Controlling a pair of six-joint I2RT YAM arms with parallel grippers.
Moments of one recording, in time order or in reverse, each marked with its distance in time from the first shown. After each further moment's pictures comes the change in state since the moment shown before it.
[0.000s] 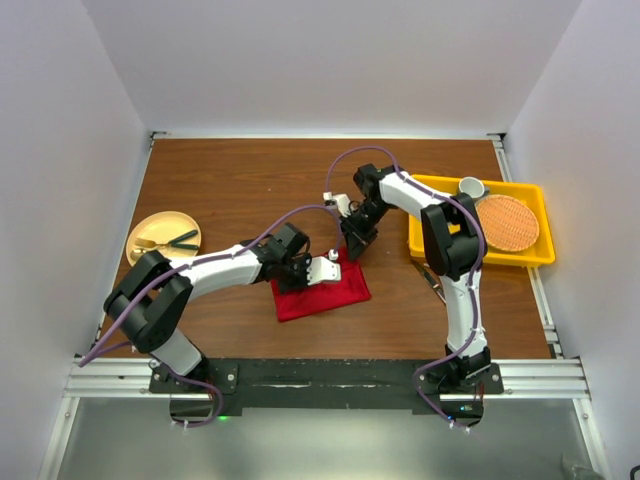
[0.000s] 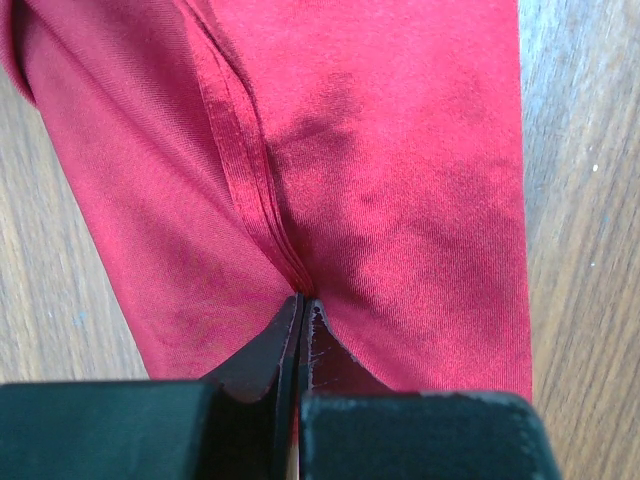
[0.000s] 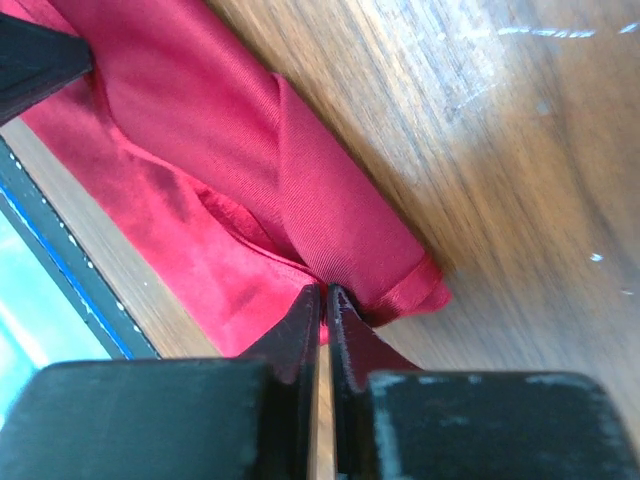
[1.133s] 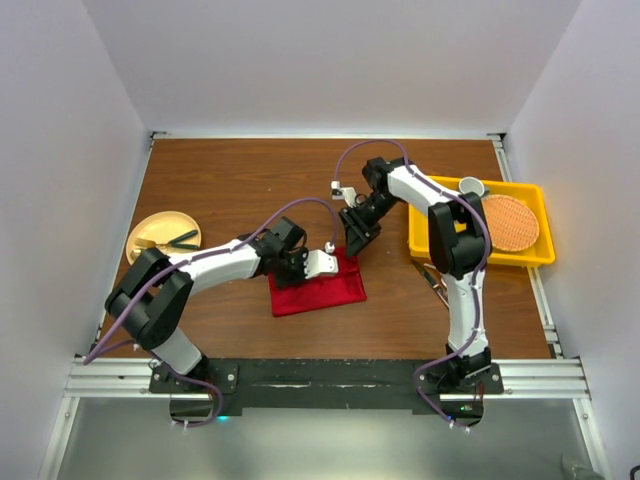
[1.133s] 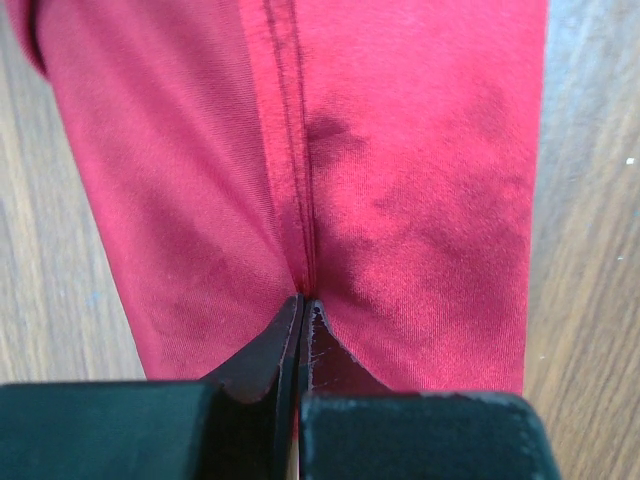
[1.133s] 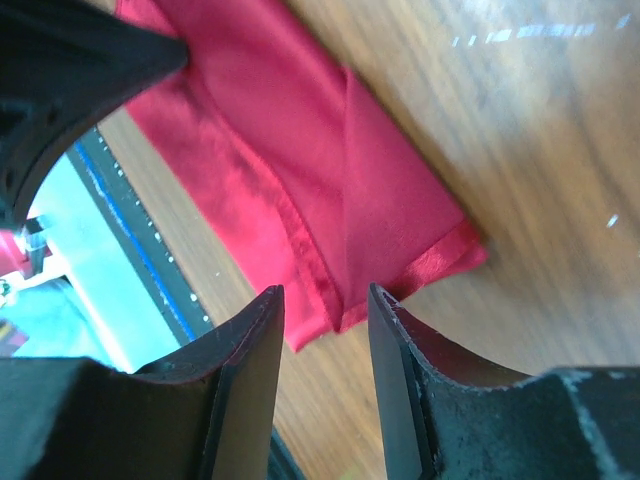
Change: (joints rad) left arm 0.040 0.011 0.023 -0.023 0.004 -0.011; right arm -0.043 0.005 0.074 -0.095 -0.129 0.042
